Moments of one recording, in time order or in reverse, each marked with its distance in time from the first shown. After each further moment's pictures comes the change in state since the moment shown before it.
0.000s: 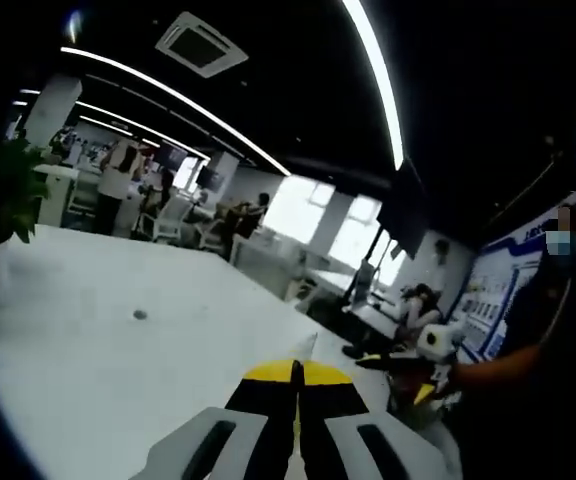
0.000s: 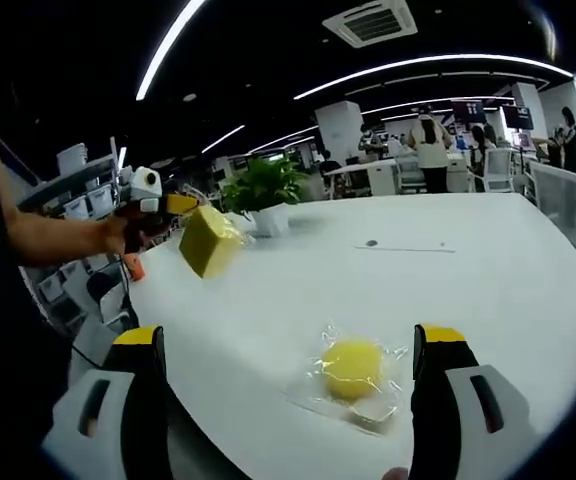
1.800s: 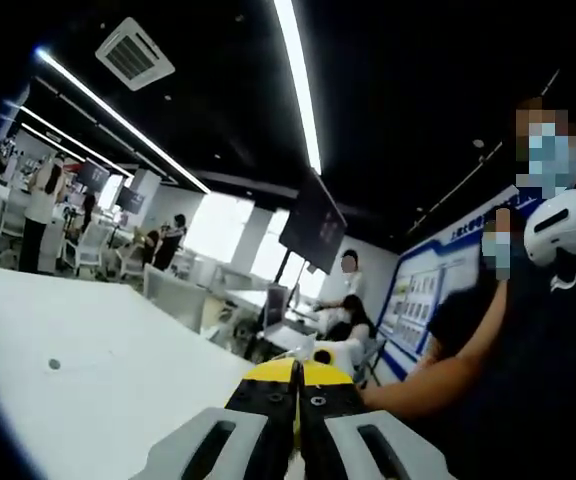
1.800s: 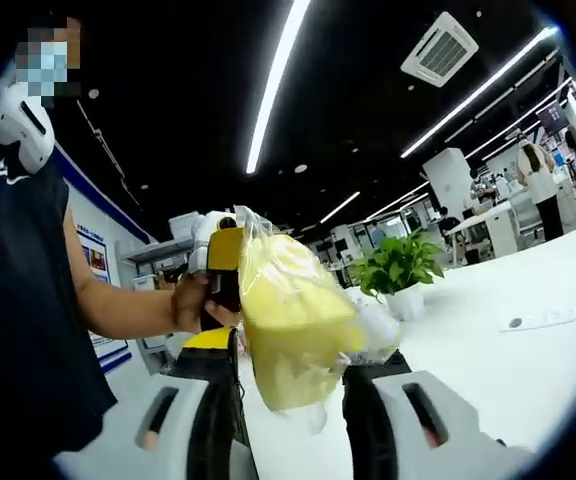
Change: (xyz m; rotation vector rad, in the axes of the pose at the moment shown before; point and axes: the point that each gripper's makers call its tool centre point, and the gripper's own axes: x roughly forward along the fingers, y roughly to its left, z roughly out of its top) left arm 0.028 -0.130 0.043 0.061 -0.065 -0.330; right arm 0.045 0.118 0.112 0.070 -0.331 0.551
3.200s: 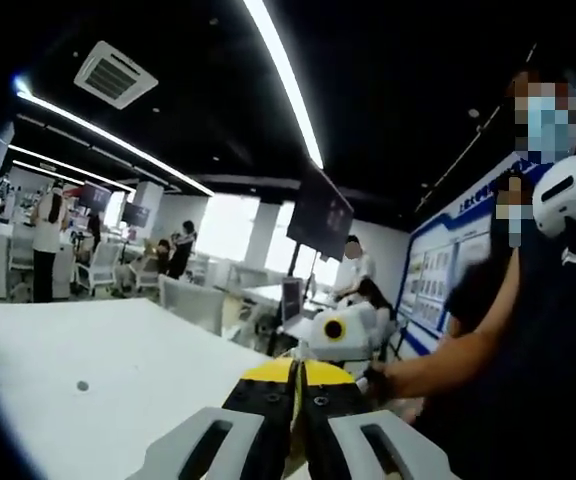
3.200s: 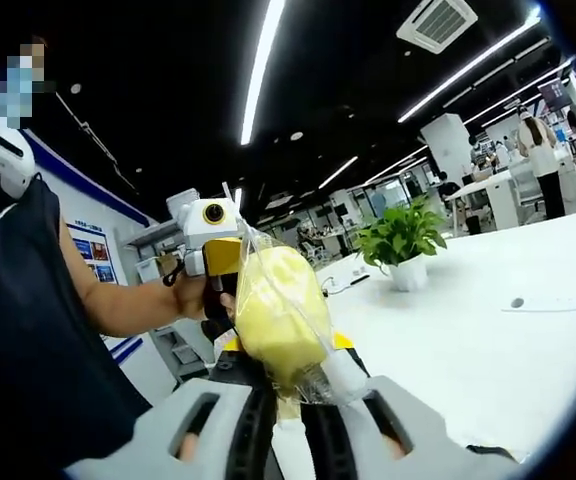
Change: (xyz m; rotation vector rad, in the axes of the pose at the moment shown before) left arm -0.012 0.002 0.008 0.125 0.044 0.065; right arm 0.008 0.005 0.006 0.060 0.168 -0.010
